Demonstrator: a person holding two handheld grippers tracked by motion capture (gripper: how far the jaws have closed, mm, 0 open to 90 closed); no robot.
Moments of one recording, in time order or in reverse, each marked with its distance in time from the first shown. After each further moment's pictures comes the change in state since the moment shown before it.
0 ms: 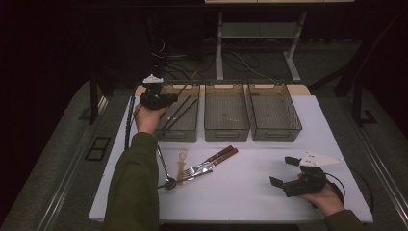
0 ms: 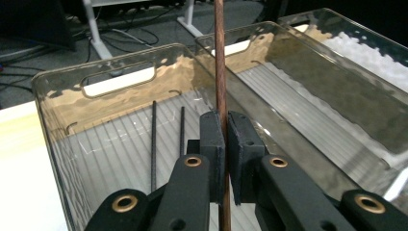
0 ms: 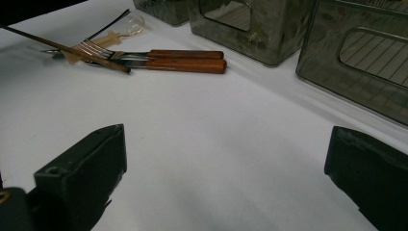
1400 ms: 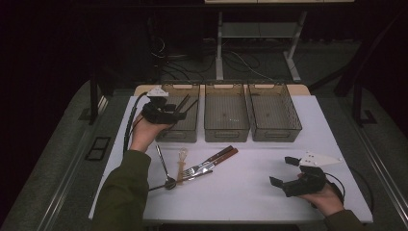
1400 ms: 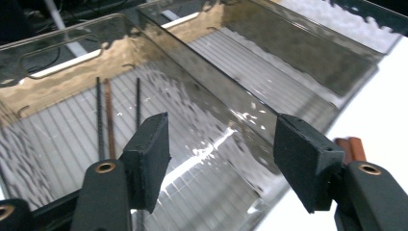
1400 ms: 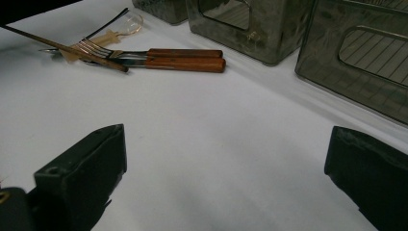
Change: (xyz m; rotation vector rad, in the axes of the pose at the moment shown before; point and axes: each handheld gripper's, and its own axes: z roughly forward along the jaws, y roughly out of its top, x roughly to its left) left arm -0.039 -0.019 -0.027 0.078 -0.098 0.139; right arm 0.000 0.000 0.000 0.006 -0.003 0.002
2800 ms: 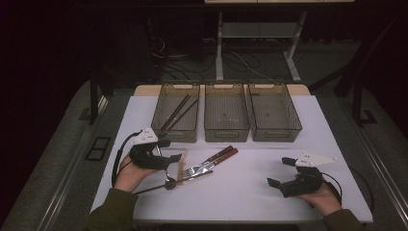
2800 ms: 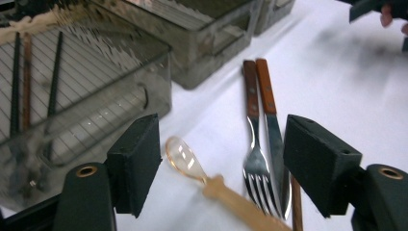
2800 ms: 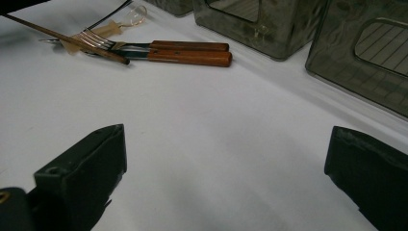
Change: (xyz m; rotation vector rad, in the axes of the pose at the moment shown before) left arm -0.062 -0.094 -0.055 -0.031 -0.129 0.099; right arm 0.001 -0.001 0.008 0.023 0.014 -0.016
